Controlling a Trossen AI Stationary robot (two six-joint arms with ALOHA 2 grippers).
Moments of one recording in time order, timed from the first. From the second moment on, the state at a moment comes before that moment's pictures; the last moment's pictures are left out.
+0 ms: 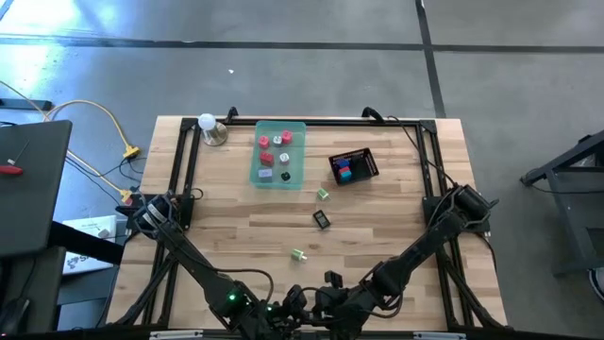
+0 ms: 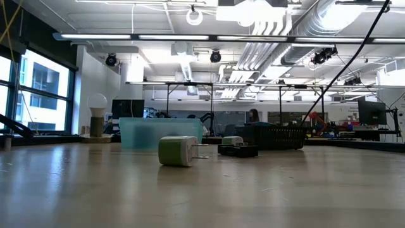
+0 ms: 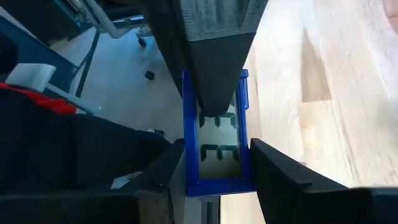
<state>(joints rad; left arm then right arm) -0.77 2.01 1.76 -0.50 -0.49 0.33 0.70 1.94 1.48 -0.24 0.21 0.73</state>
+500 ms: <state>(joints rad) -0.76 2.01 1.76 -0.50 -0.52 0.33 0.70 1.94 1.48 -0.22 0.21 0.74</state>
